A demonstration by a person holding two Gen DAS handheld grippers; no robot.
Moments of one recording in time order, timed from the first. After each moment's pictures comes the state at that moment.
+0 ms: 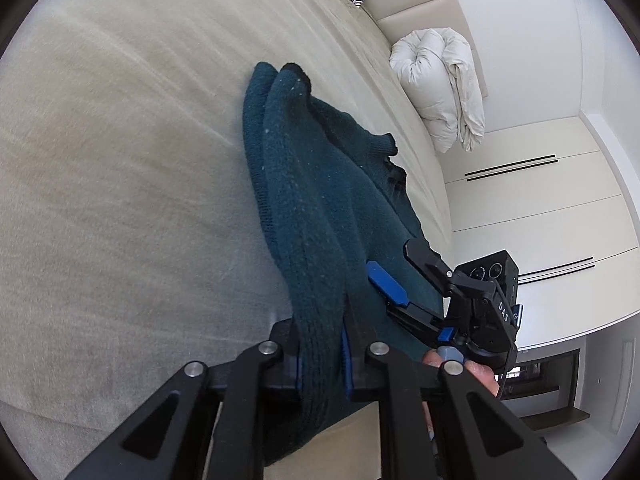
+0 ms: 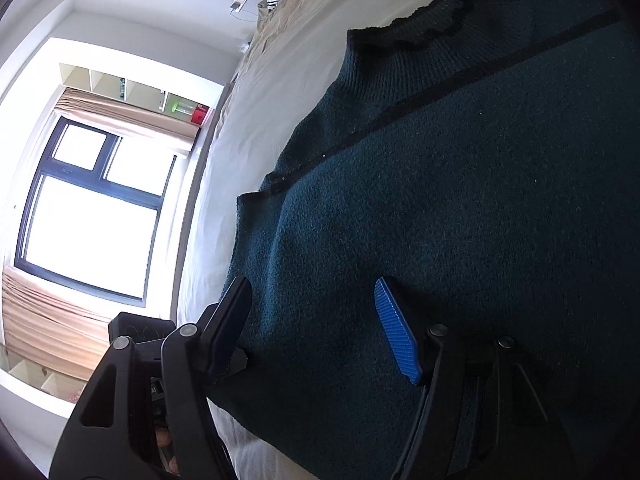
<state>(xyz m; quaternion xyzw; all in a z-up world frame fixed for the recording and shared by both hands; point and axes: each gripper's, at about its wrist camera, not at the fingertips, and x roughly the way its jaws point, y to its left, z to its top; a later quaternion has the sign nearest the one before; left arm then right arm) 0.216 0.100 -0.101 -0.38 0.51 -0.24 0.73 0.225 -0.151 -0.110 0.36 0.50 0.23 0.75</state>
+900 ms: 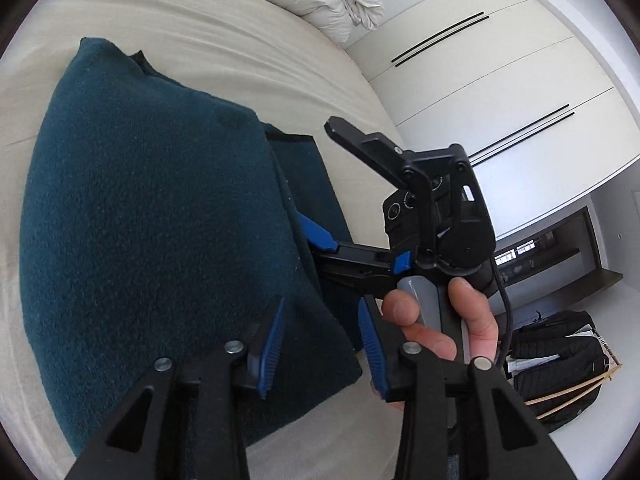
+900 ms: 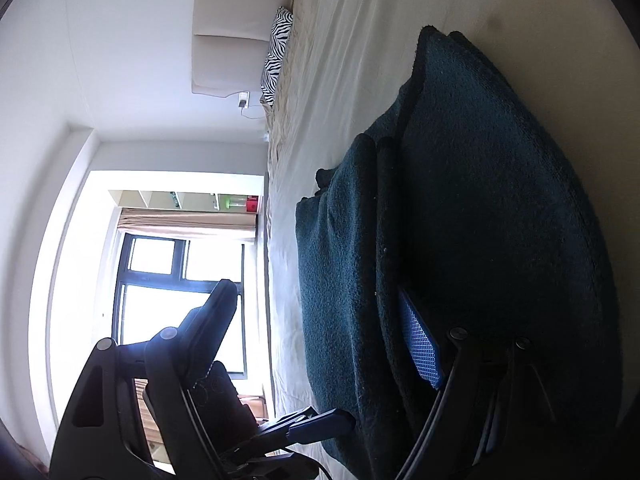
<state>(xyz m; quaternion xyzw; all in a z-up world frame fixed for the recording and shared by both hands) 0.207 -0.173 -0.051 -0.20 0.51 -0.40 0.73 0.192 -0.403 -0.116 0.56 0.40 0.22 0.69</state>
